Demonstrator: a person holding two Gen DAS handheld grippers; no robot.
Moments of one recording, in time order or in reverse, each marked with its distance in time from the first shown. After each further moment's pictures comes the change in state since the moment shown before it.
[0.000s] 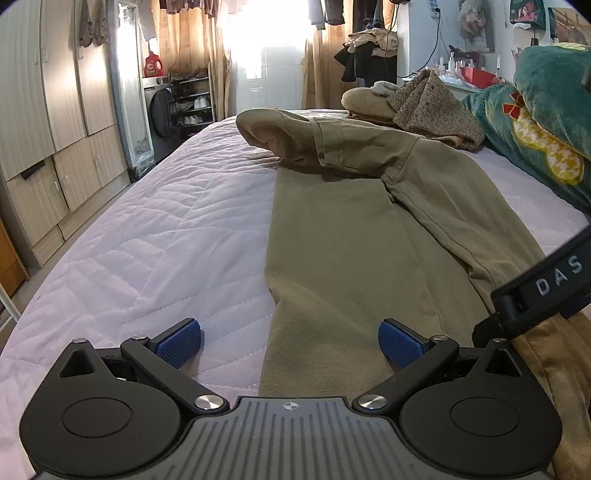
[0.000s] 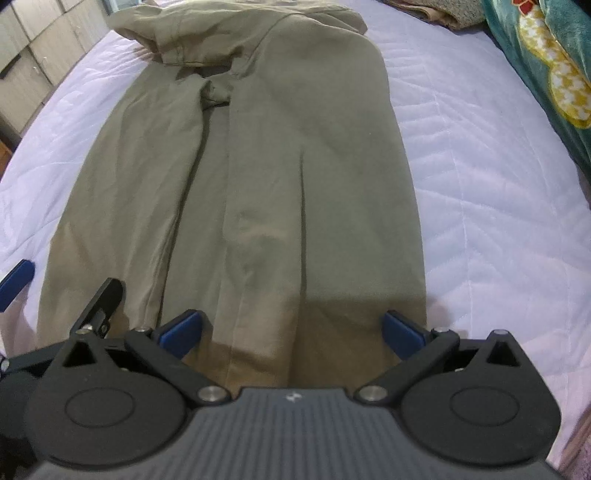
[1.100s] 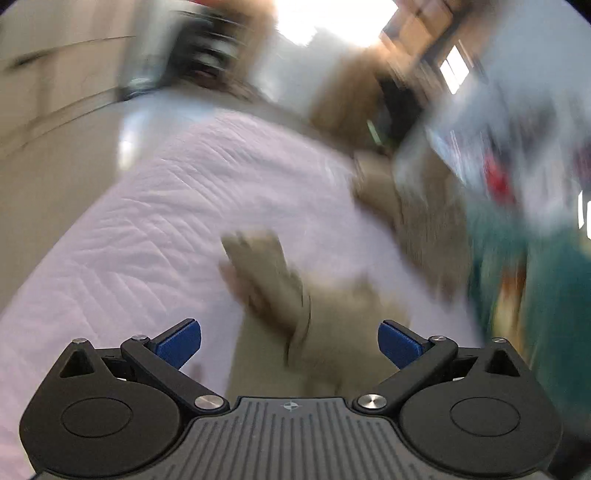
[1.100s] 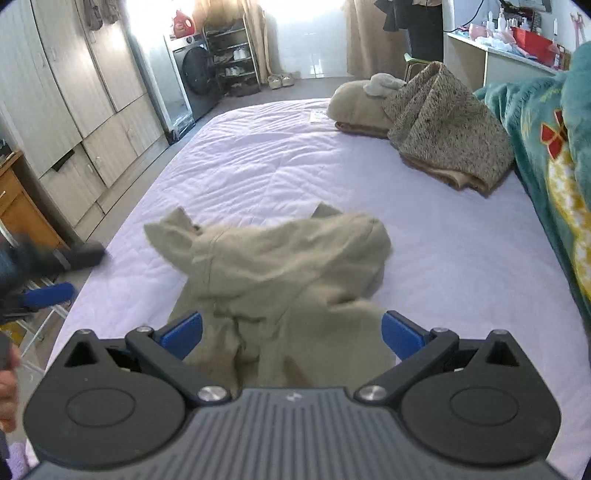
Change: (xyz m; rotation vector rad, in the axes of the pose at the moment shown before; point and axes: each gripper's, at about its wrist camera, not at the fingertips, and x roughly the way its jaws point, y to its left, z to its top) left arm 0.054 0.074 0.193 -0.315 0.095 -0.088; right arm -0.064 -0.031 0.146 -0.017 -0.344 0.174
